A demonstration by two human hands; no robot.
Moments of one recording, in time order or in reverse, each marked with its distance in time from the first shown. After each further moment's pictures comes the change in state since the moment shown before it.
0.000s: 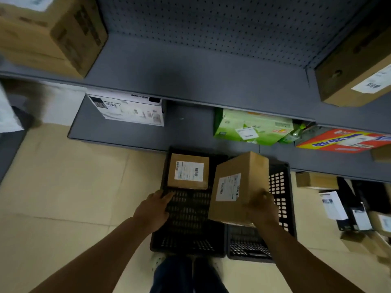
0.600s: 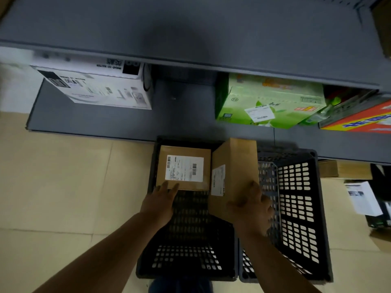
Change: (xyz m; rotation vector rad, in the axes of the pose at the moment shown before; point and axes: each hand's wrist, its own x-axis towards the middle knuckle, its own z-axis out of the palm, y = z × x) left_hand 0.183 -0.016 0.088 0.162 -0.046 0.006; right_hand 0.094 -0.012 0.123 -0.063 0.148 -0.099
